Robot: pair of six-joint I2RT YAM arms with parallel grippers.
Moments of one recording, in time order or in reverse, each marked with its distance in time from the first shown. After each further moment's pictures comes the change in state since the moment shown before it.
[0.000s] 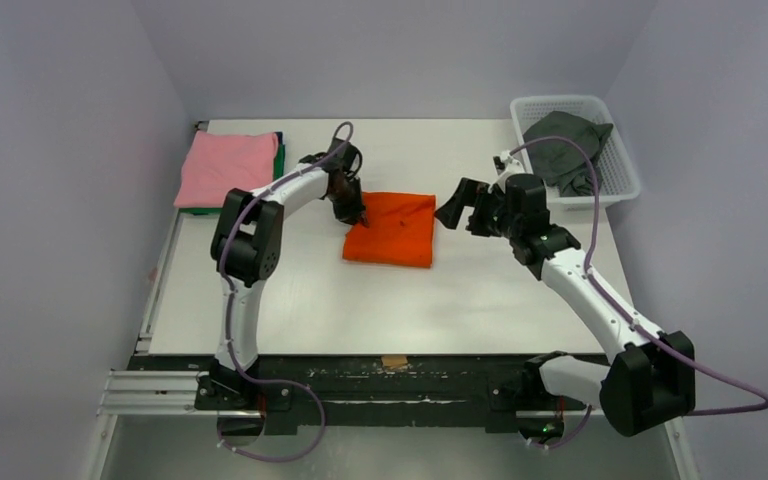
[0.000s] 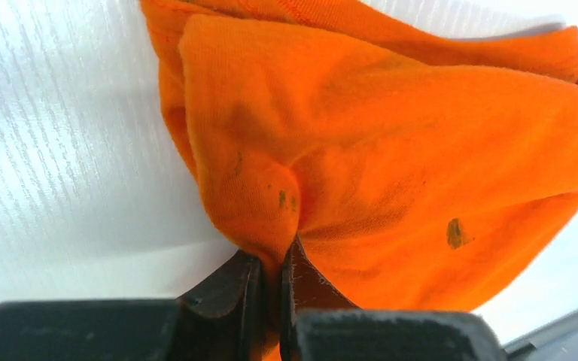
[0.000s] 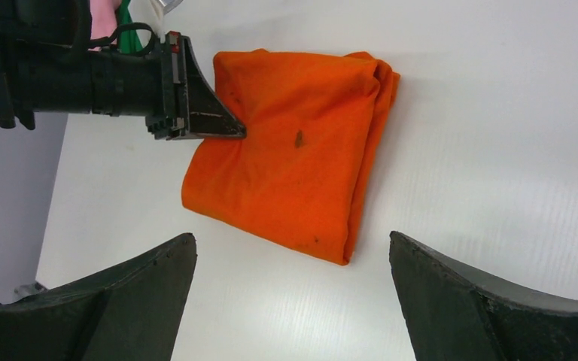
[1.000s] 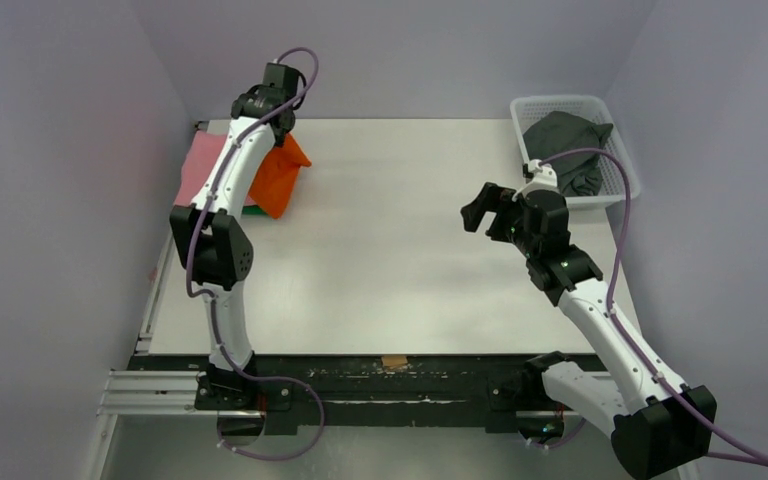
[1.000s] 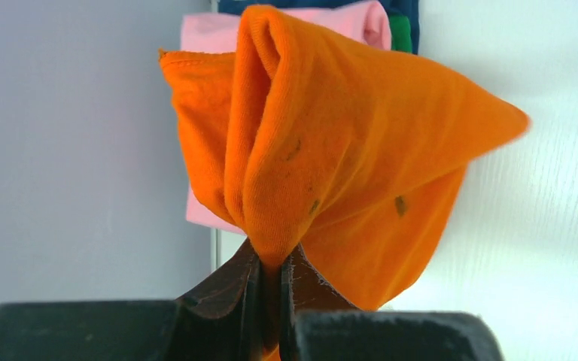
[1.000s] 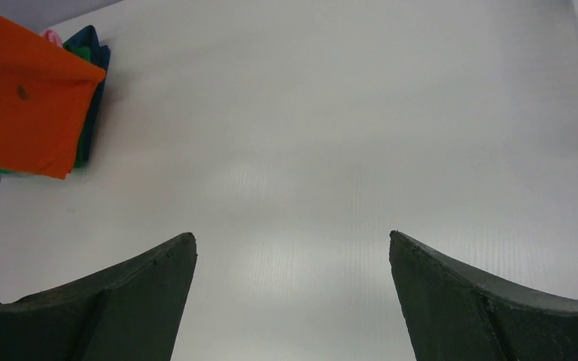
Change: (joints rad) left arm 0.165 -0.100 0.484 -0.328 -0.871 0.705; right arm 0.000 -0.243 -0.070 -0.067 0.271 -0.062
